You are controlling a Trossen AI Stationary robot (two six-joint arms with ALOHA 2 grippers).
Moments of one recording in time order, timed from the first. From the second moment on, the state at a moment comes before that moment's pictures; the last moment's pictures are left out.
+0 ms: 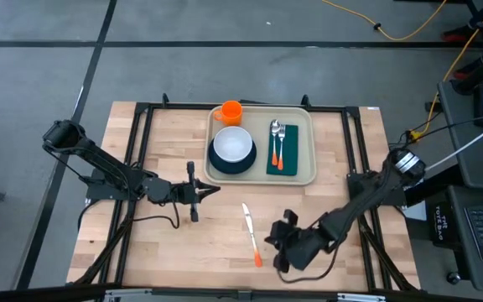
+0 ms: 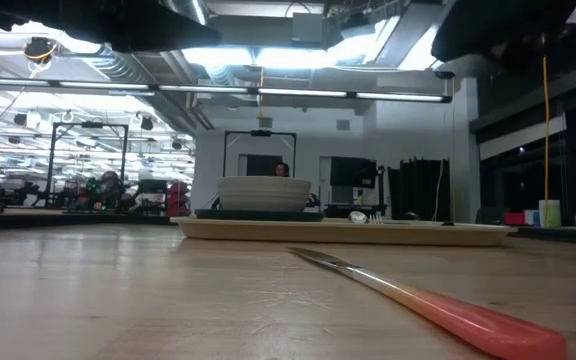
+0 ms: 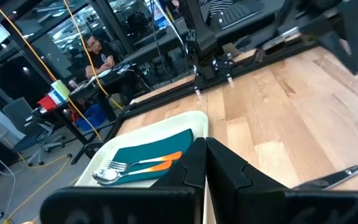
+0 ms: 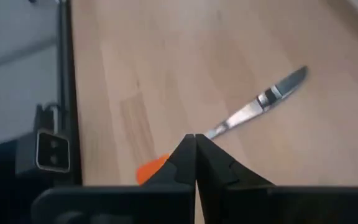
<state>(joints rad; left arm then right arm) -0.43 1.20 0.45 0.59 -0.63 0.33 0.68 1.72 1.16 -0.34 0.49 0.88</state>
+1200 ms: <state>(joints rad) -0.43 1.20 0.45 0.63 -0.64 0.35 0.67 2.24 1.66 -0.57 0.24 0.91</state>
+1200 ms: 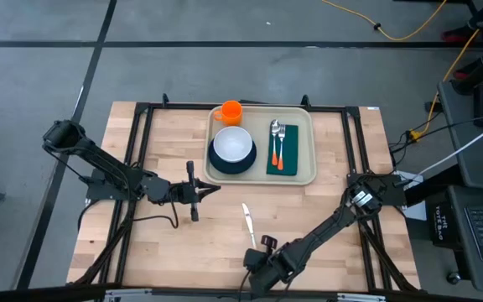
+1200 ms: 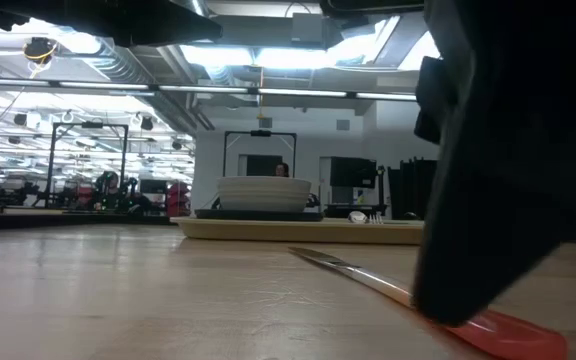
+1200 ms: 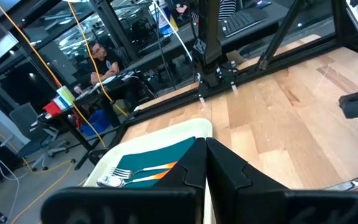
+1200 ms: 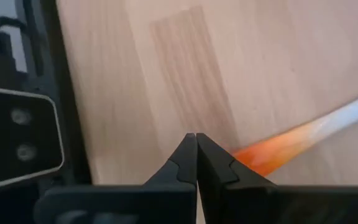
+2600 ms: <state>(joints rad) -0.43 1.20 0.45 0.63 -0.53 0.28 0.64 1.98 1.66 -1.06 0.33 0.70</state>
